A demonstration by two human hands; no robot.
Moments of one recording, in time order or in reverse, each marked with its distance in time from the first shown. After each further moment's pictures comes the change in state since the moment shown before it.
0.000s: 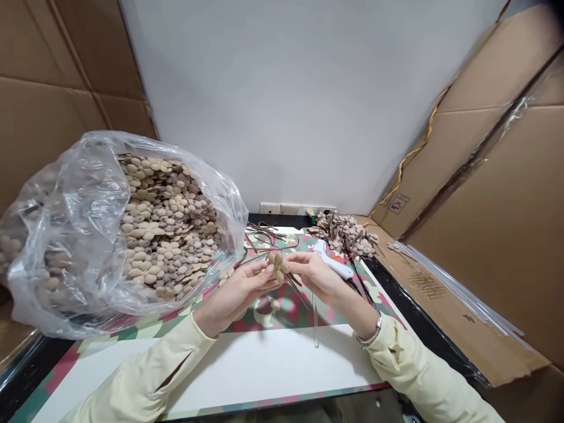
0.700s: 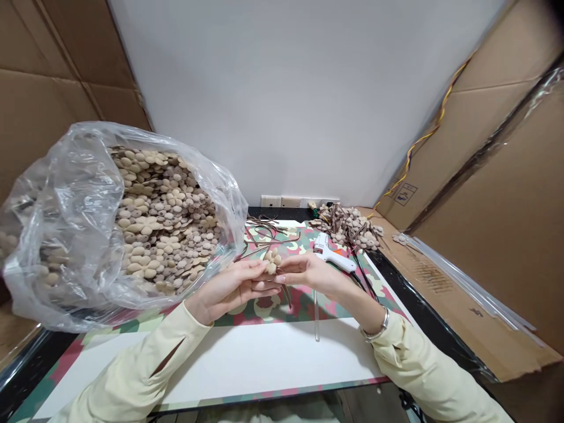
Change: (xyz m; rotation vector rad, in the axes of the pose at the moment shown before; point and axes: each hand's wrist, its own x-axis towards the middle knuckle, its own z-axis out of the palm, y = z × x) left_hand -0.004 0.009 -0.010 -0.239 0.027 -0.242; right_hand -0.002 0.007 -0.010 -0.285 -0.239 0.025
